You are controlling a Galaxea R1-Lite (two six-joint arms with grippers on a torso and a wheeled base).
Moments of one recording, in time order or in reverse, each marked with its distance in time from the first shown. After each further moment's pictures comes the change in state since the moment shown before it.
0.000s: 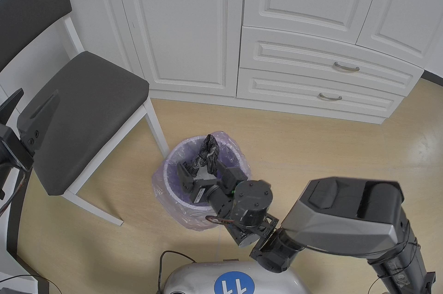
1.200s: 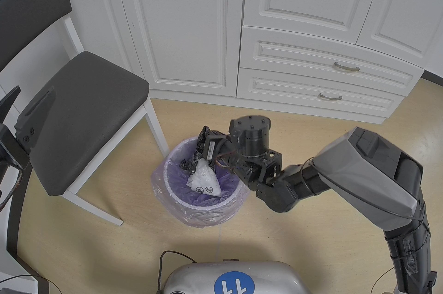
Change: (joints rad) left arm -0.001 -0.014 -0.005 0.000 0.000 0.001; right arm -0.163 -0.087 -0.375 0.701 0.101 -0.037
